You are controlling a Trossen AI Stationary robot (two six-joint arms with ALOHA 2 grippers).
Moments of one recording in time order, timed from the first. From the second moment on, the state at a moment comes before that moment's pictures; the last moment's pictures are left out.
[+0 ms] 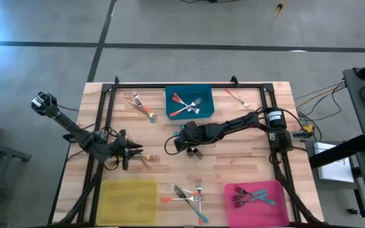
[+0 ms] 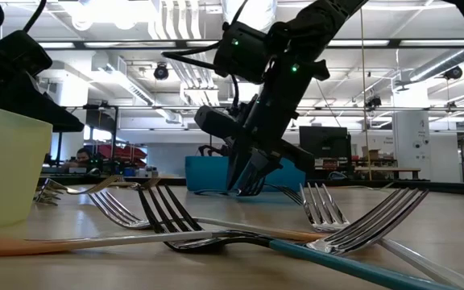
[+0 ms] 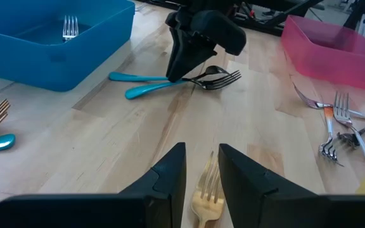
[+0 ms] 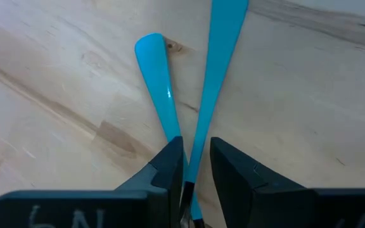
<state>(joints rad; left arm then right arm) -0.65 0.59 0.04 0.07 -0.77 -0.56 0.01 2.05 1.32 -0.35 0.23 1.09</state>
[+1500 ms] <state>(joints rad) -0.65 0.59 0.04 0.07 -0.77 -0.56 -0.16 1.93 1.57 -0.53 0.17 0.70</state>
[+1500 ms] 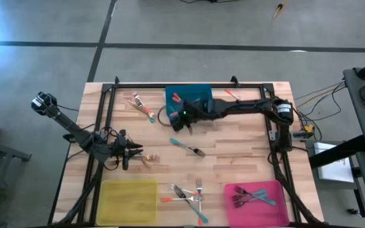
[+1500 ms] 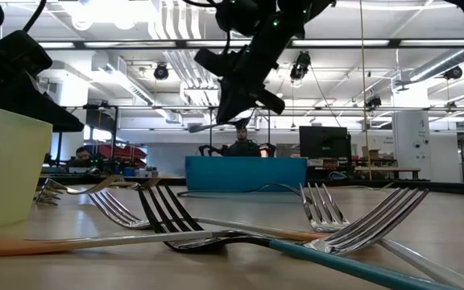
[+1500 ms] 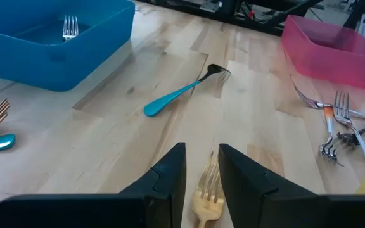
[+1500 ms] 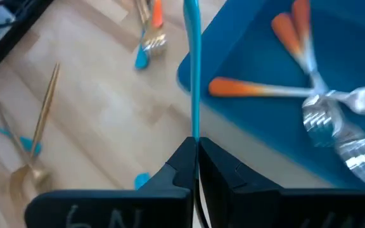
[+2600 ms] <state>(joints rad) -0.65 0.59 0.04 0.07 -0.77 -0.56 0.44 1.57 1.61 -1.31 -0.21 1.22</state>
